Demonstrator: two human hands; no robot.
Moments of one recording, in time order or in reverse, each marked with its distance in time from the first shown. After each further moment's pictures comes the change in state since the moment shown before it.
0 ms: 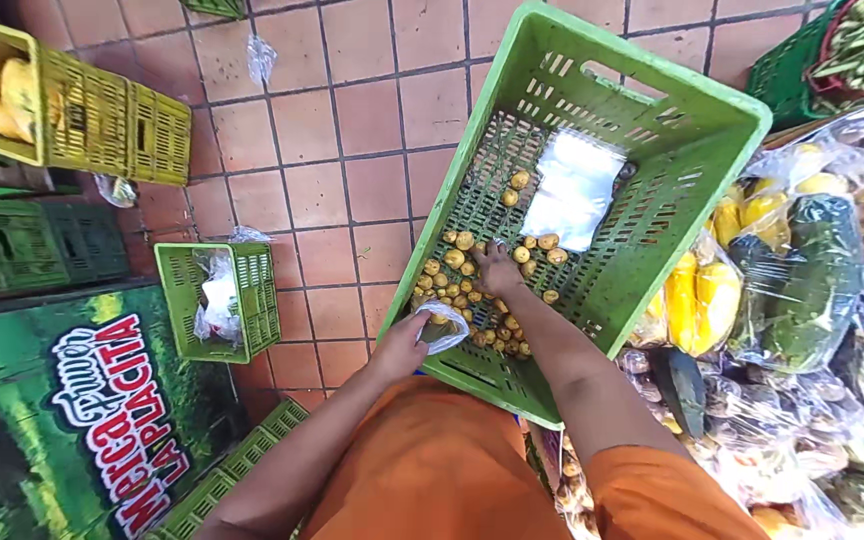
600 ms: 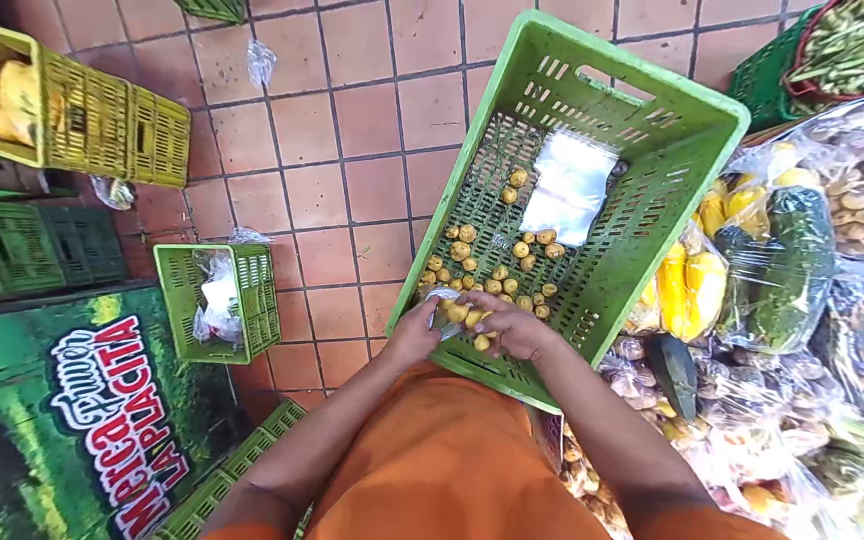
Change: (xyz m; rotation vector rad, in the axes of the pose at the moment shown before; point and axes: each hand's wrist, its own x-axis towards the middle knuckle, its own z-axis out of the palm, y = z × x) left_hand 0.008 0.003 0.007 -0.103 0.041 0.012; right_hand -0.176 -0.080 -0.081 1.475 -0.512 -0.062
